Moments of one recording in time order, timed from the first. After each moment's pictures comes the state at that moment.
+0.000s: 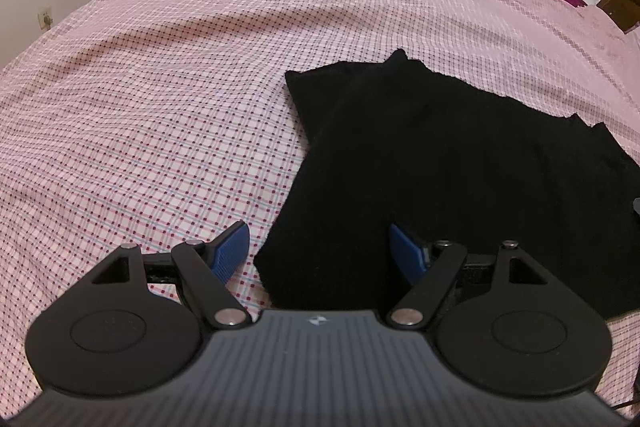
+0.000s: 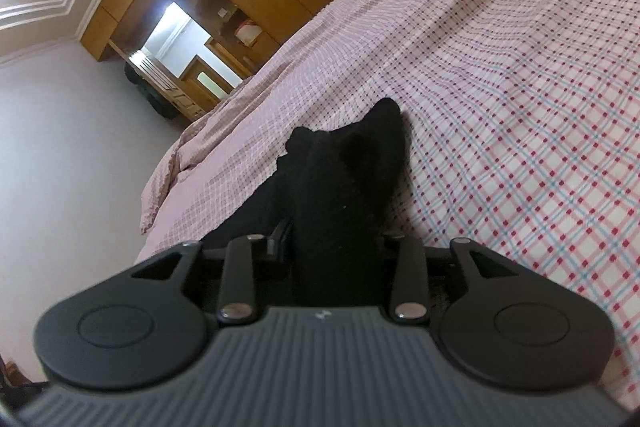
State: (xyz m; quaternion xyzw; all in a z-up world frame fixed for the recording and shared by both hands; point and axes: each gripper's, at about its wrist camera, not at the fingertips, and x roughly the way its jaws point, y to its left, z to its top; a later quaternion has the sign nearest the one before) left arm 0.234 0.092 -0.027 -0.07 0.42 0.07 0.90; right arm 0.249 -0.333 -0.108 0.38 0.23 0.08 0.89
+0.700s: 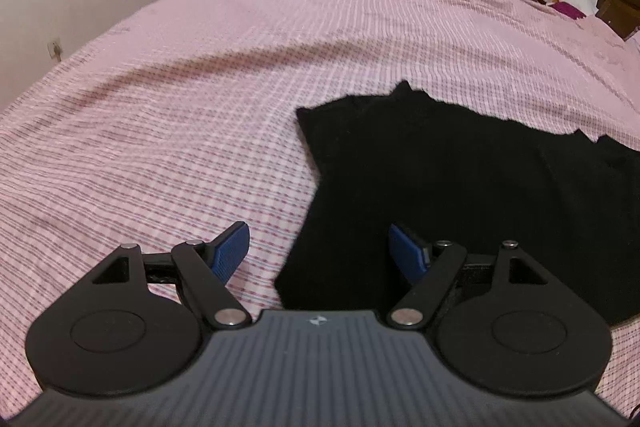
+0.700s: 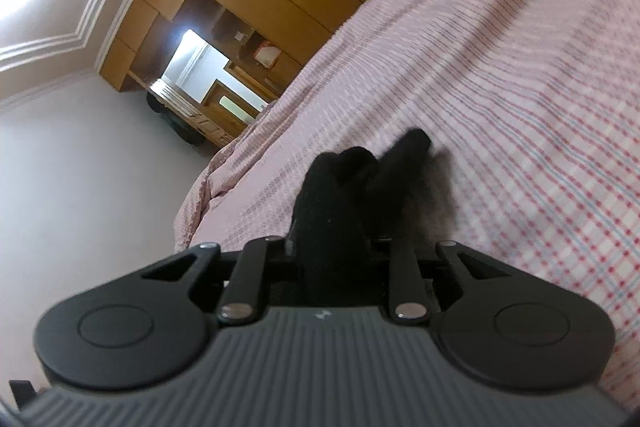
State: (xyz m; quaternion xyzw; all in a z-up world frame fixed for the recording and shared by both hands) left arm 0.223 0.097 -0.014 -0.05 0.37 0.08 0.92; right arm 0.247 -0.334 -0.079 0.41 0.19 0.11 0.89
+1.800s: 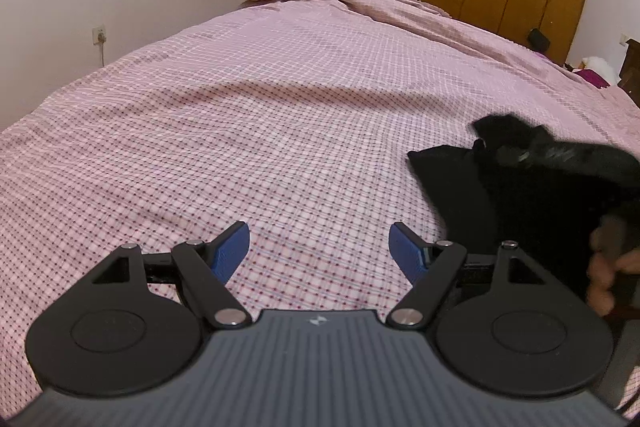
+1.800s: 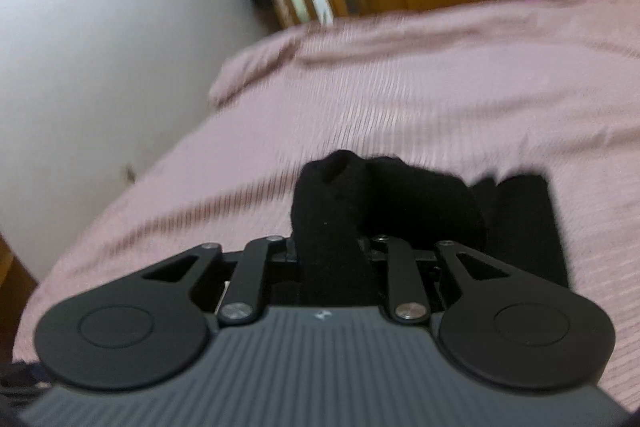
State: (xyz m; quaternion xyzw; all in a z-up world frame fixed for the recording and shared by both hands) left arm 0.163 0.193 0.000 -0.11 0.32 0.13 0.93; right arm 0.292 -0.023 -0.014 0.12 0.29 0.20 0.93
